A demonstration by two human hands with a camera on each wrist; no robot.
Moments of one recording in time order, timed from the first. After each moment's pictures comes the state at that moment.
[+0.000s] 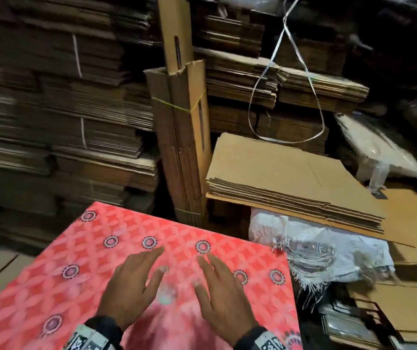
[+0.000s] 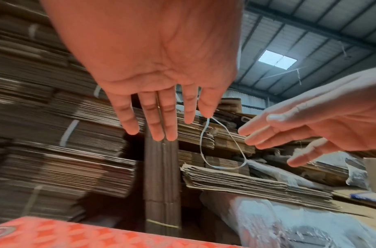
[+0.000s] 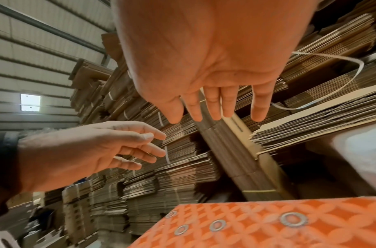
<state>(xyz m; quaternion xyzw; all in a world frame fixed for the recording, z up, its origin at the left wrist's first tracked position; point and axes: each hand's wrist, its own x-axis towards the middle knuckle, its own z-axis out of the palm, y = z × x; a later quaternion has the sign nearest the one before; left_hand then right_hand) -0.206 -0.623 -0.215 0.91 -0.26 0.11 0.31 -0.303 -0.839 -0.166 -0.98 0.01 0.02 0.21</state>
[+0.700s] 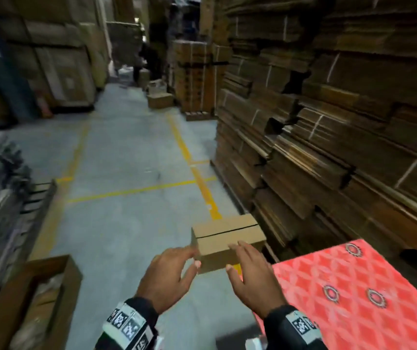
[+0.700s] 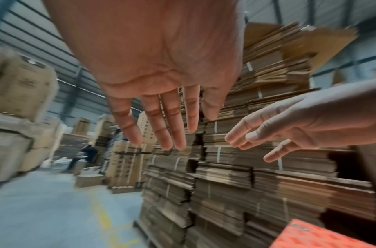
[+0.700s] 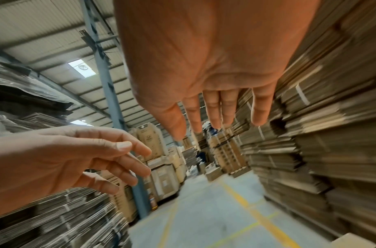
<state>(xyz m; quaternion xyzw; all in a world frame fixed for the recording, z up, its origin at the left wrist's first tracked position) -0.399 -0.135 -0.219 0.93 0.18 0.20 0.25 -0.249 -0.317 -0.191 -0.88 -0.42 0.08 0.21</state>
